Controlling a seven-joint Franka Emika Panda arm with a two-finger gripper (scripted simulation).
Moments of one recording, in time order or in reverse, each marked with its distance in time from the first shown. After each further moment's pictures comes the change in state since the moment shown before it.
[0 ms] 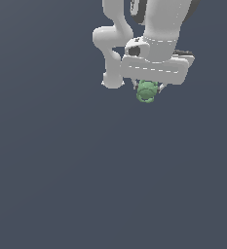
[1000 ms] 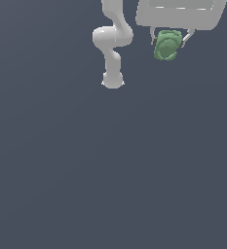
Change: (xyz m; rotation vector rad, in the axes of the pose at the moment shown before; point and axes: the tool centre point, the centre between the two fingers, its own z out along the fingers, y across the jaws) arm -0.052 -0.028 -0.130 0.001 0.000 0.000
